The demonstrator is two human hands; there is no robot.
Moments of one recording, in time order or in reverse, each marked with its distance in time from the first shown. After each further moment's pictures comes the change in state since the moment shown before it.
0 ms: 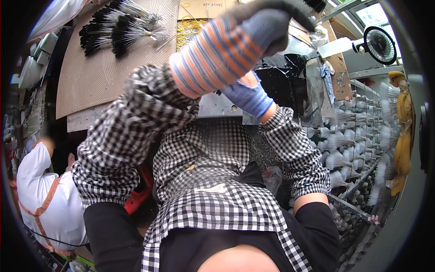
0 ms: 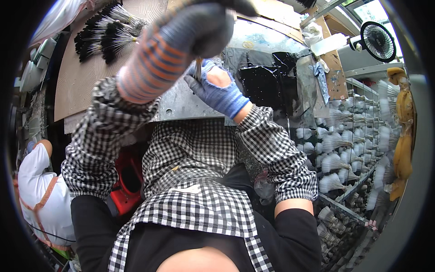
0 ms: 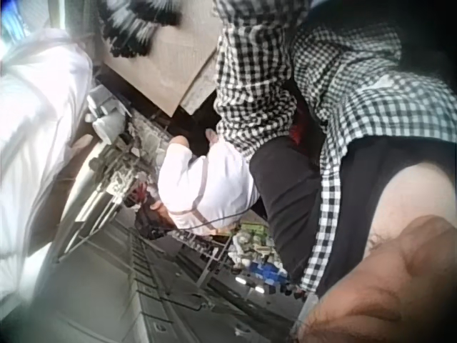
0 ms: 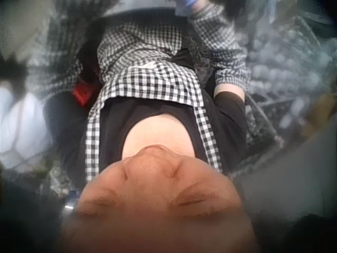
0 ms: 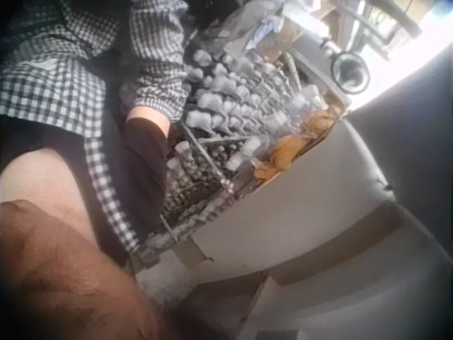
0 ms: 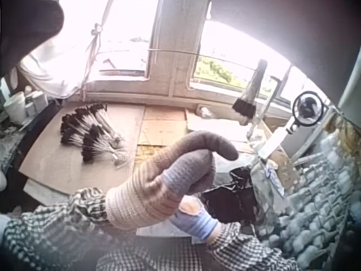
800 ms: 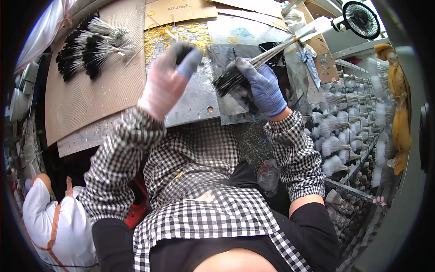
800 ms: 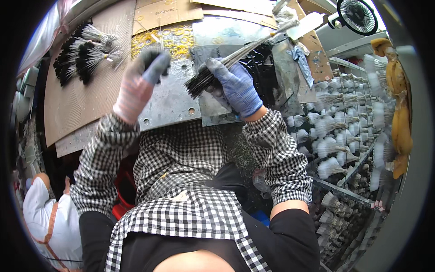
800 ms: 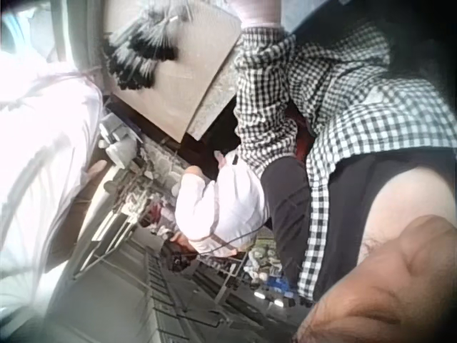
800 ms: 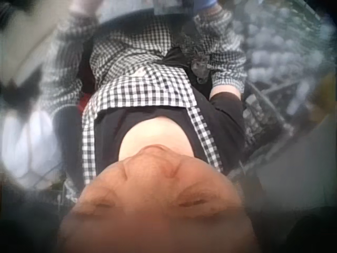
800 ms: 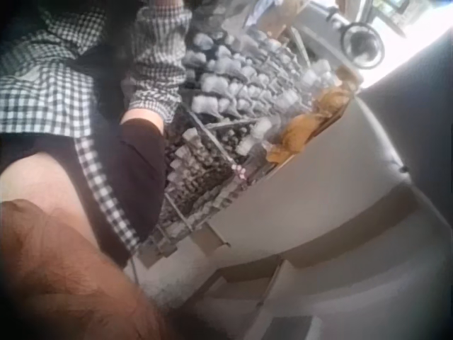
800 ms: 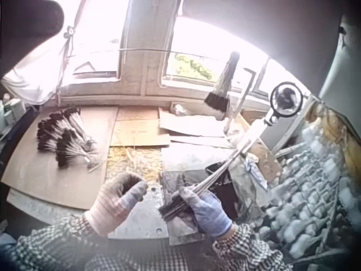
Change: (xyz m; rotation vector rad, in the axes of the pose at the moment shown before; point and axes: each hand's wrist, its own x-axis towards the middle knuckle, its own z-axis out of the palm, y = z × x) left_hand -0.049 -0.077 -0.023 0.577 0.434 -0.318; right_hand -0.055 0.009 -0.065 0.828 0.305 0.689
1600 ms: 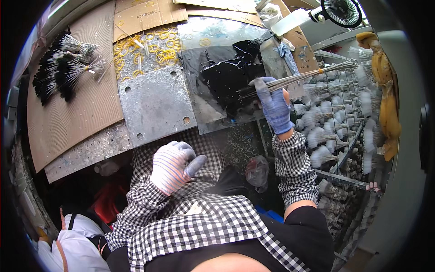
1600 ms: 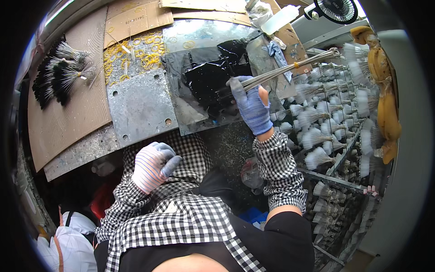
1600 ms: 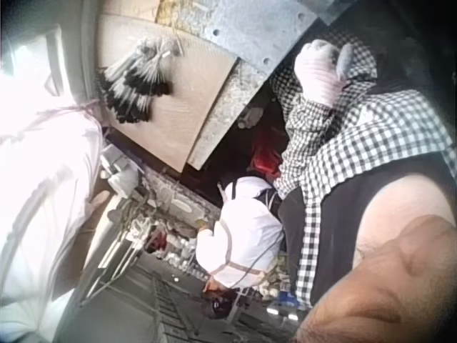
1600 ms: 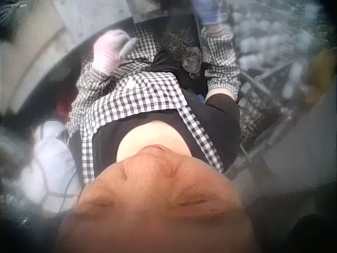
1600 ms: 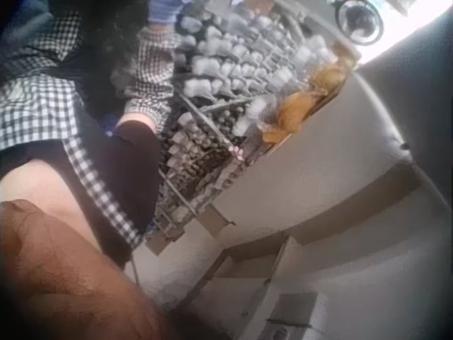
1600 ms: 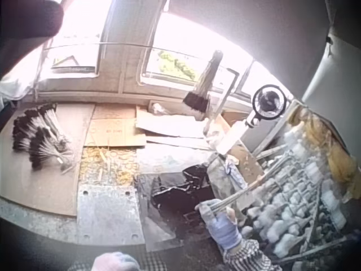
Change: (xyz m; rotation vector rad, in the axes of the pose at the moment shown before) left_hand -0.122 -0.033 0.047 0.387 -0.436 0.172; right_hand -0.047 0.006 -0.075 -0.640 0.419 -0.254
